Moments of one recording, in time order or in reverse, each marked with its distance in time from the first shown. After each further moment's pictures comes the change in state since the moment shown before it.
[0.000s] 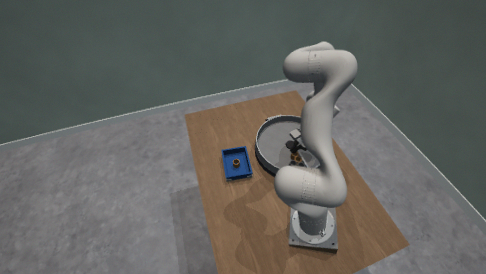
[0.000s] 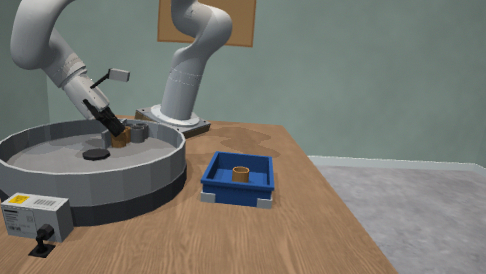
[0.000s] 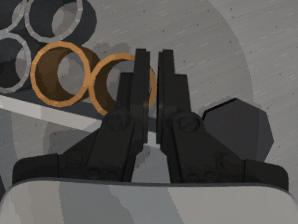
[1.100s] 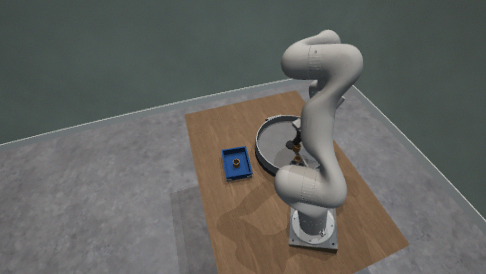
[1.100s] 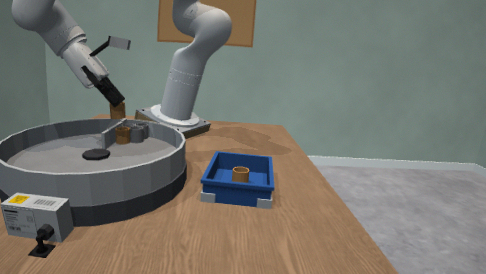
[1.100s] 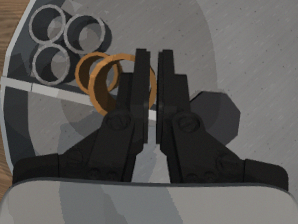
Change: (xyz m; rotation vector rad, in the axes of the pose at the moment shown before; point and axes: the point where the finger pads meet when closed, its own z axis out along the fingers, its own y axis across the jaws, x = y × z) arm 0.048 0.000 -0.058 0.000 0.000 0.000
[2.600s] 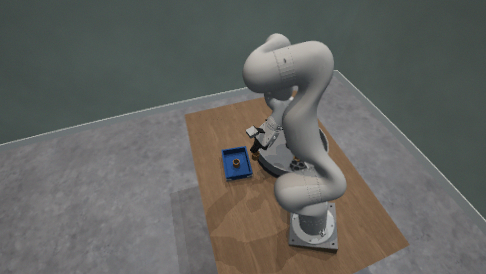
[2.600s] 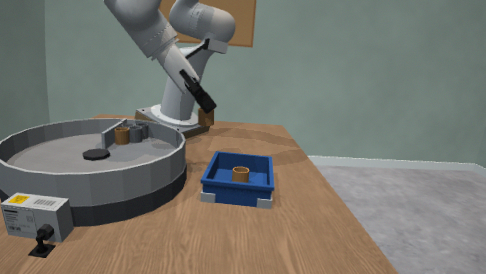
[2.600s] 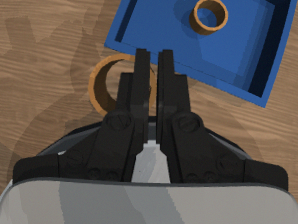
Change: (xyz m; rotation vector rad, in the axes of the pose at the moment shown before) arm 0.170 0.066 0.141 0.002 0.003 -0.001
